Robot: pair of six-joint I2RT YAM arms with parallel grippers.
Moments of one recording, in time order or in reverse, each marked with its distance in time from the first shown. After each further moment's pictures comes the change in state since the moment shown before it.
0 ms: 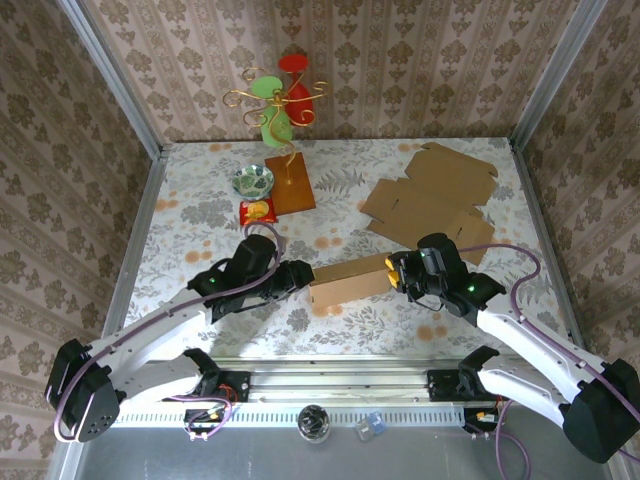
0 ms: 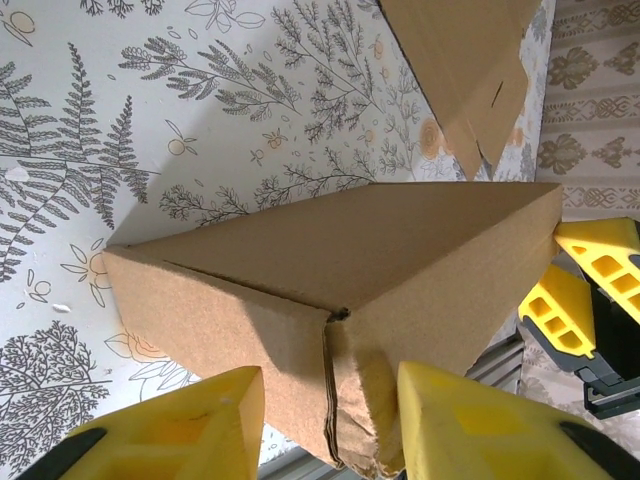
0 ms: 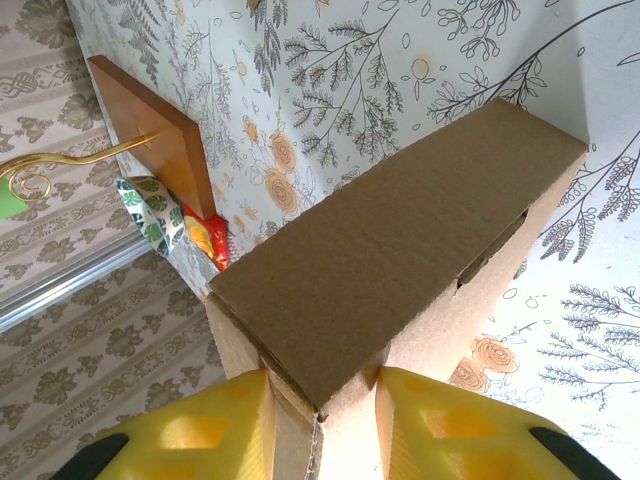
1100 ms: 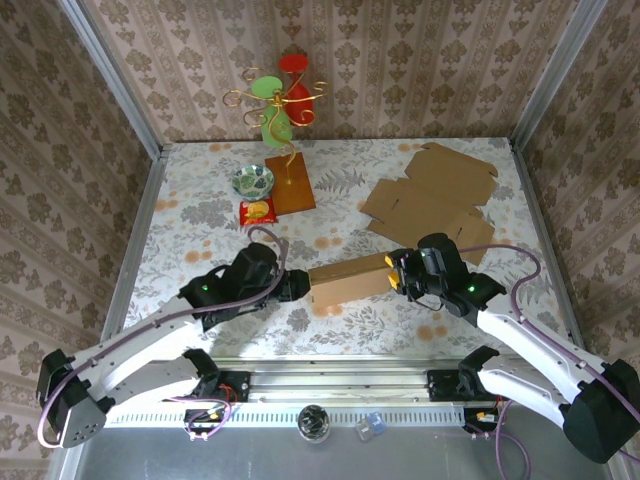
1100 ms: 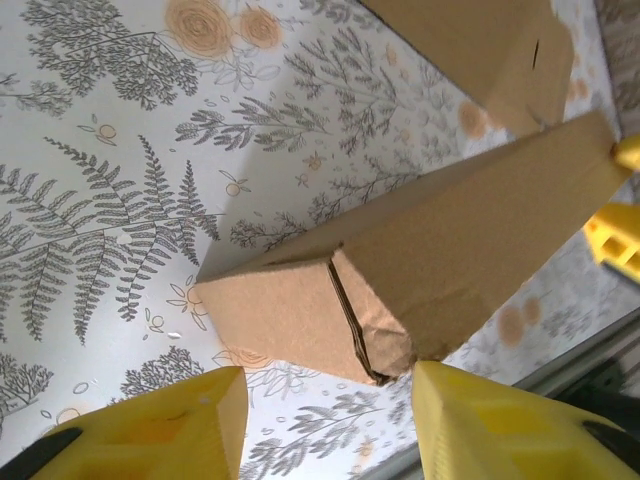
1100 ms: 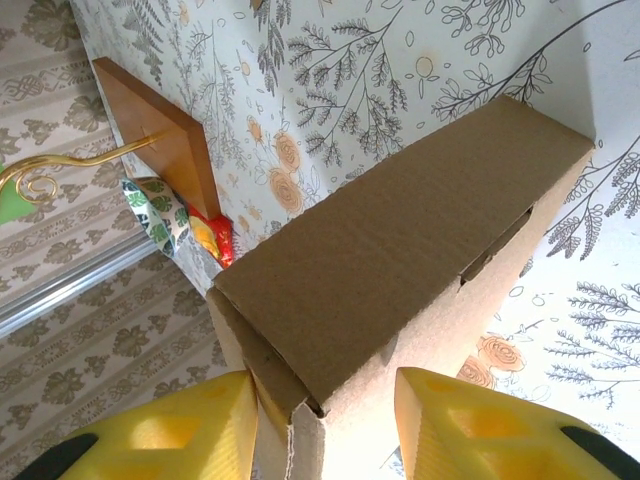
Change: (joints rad) left arm -0.080 -0.093 0.050 -0.166 -0.195 0.257; right arm 0.000 -0.005 0.000 0.009 0.000 0.009
